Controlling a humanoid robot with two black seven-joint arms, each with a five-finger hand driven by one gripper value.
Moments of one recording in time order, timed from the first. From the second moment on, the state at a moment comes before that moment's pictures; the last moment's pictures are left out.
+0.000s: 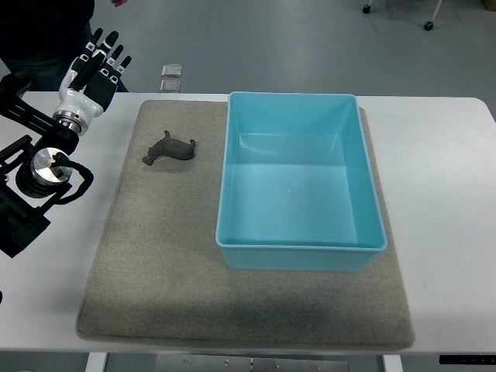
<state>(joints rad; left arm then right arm) -0.74 0.37 -0.79 -0.80 -0.20 -0.15 -0.35 0.02 0.00 -0.01 0.12 -0.02 0.15 0.06</state>
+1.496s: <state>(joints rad) -0.76 0.37 -0.79 -0.71 -0.20 -0.37 -0.35 0.02 0.00 -0.01 0.12 -0.02 0.15 0.06</state>
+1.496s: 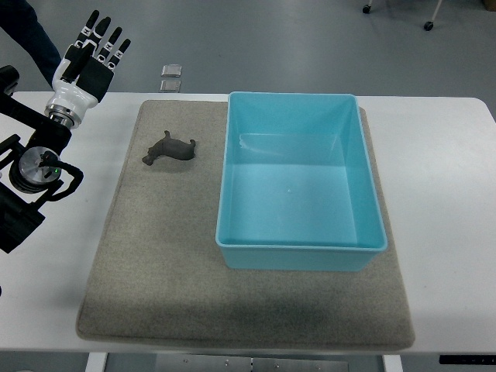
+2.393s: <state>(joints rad) -0.78 0.39 -0.71 -0.72 0.17 -0.37 -0.32 0.02 0.00 -0.01 0.12 -0.02 0.15 0.06</state>
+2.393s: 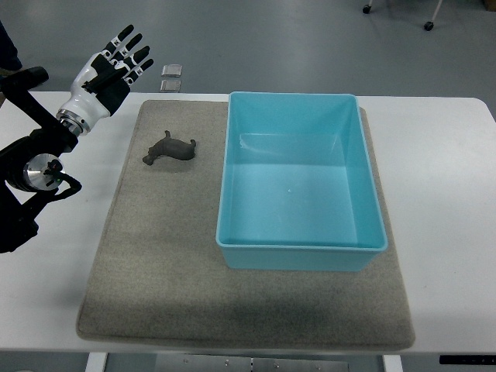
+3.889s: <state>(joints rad) -0.85 0.51 -0.69 -0.76 1.48 -0.33 -0.37 0.02 0.00 -0.01 0.12 -0.02 0.15 0.06</state>
